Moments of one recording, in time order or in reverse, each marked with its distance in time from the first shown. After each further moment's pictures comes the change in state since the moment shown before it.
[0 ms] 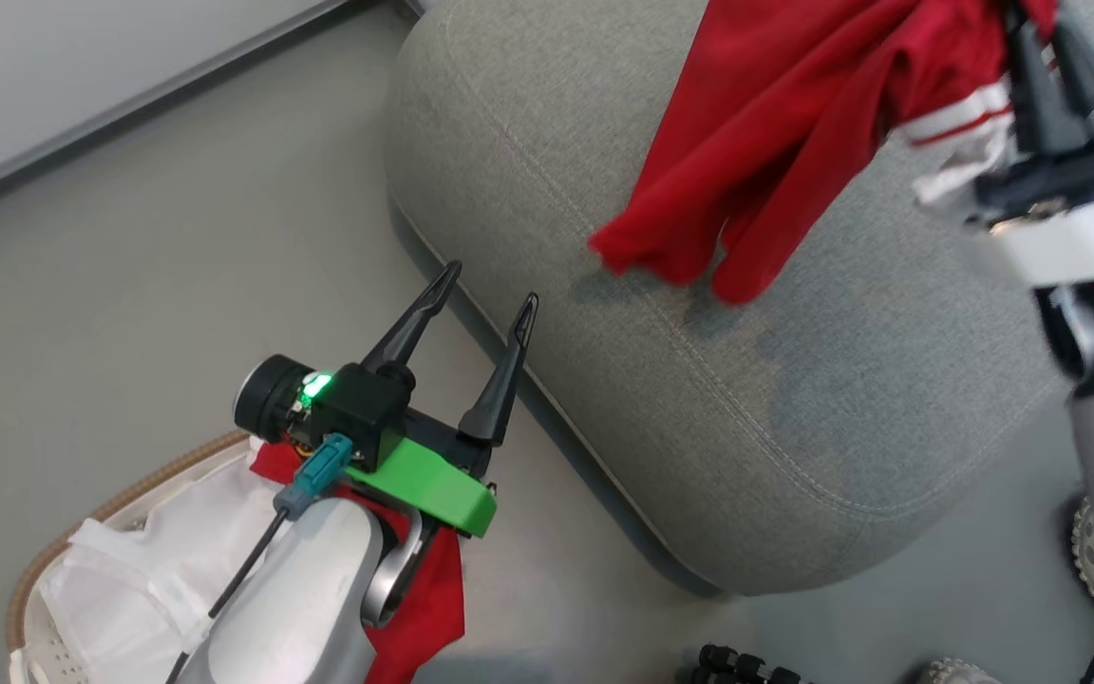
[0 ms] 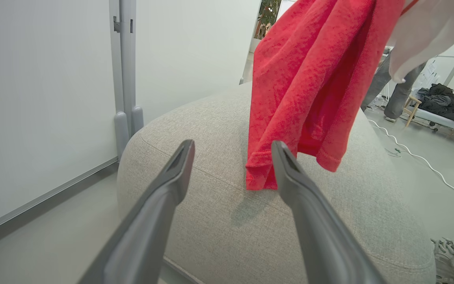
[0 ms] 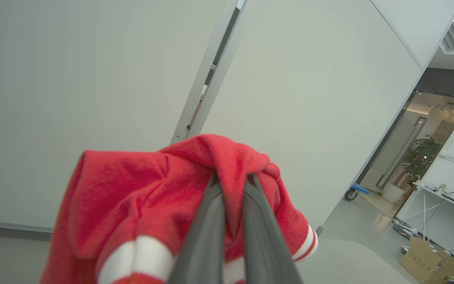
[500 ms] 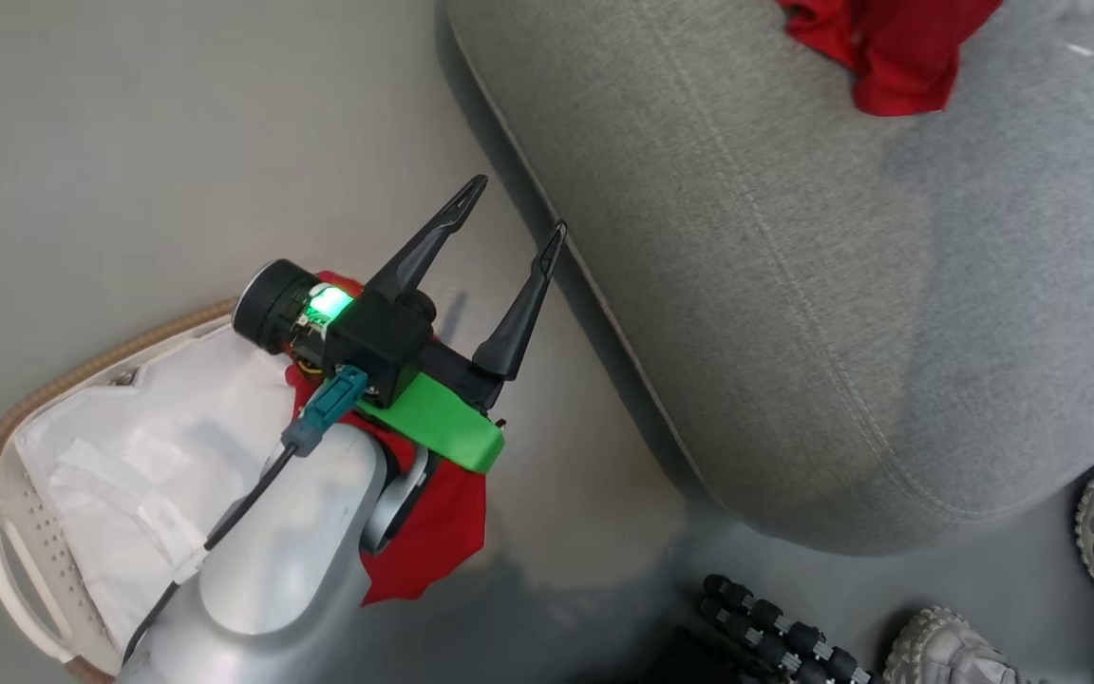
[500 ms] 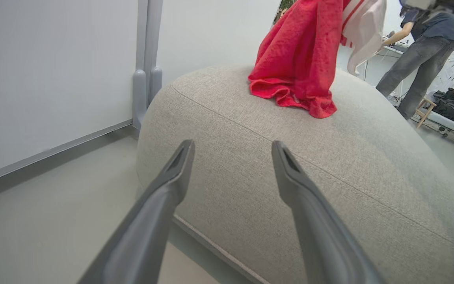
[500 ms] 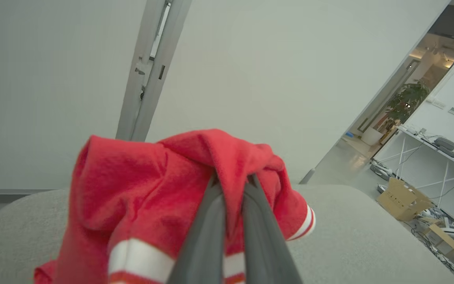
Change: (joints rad) left arm -0.170 0.050 -0.097 0.002 -0.010 0.000 0.000; right arm -0.347 -0.026 -0.216 0.405 -0.068 0.000 0.000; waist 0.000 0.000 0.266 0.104
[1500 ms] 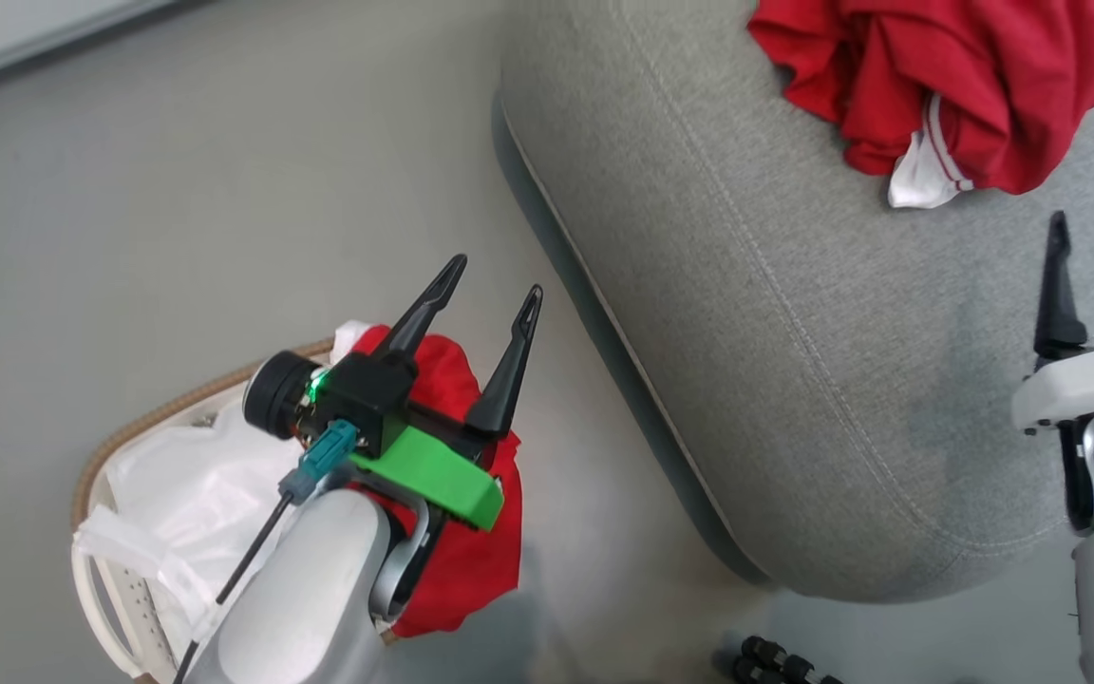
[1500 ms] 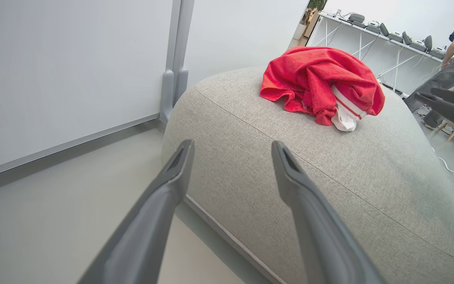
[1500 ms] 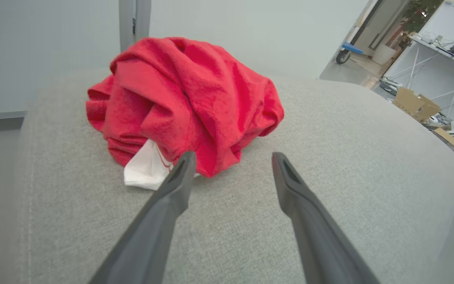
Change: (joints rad) left arm 0.135 -0.059 0.079 0.039 -0.029 0.000 0.000; right arm 0.537 0.147 -0.145 -0.090 -0.048 0.000 0.000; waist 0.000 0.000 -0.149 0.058
